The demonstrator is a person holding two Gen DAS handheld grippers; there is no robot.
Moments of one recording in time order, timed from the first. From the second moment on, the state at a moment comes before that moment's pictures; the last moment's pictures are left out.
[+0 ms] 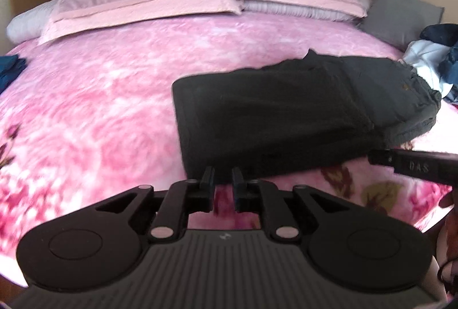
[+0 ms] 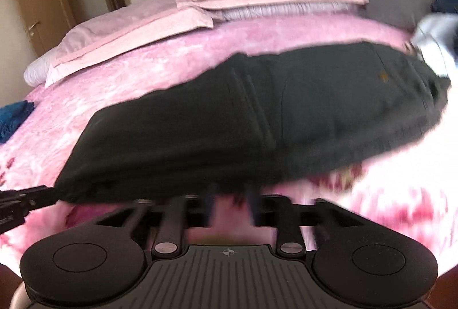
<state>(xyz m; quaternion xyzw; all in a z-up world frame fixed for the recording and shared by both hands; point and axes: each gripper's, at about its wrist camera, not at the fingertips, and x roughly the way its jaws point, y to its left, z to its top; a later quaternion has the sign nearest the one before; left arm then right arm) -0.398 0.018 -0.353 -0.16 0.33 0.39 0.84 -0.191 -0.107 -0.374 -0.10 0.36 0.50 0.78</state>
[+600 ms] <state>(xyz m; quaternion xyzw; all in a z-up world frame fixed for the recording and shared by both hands) -0.424 -0.032 -0.333 -0.13 0.34 0.43 0.83 -0.225 -0.149 -0.355 -0.10 0.37 0.50 0.78</state>
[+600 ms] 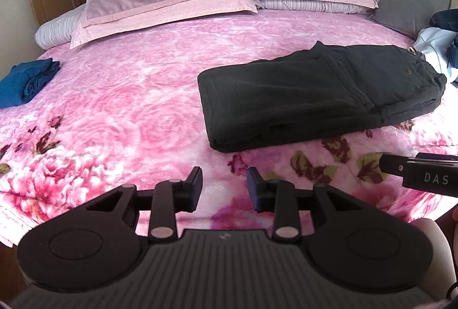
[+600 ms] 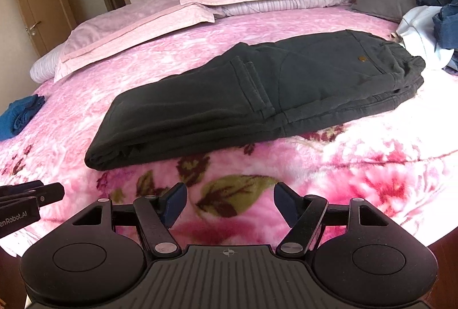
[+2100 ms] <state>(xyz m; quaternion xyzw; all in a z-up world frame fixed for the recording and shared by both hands) -0.381 0.008 -0.336 -0.13 0.30 0.36 0.87 -0.060 -0.219 -0.370 0.15 0.44 0.42 0.78</state>
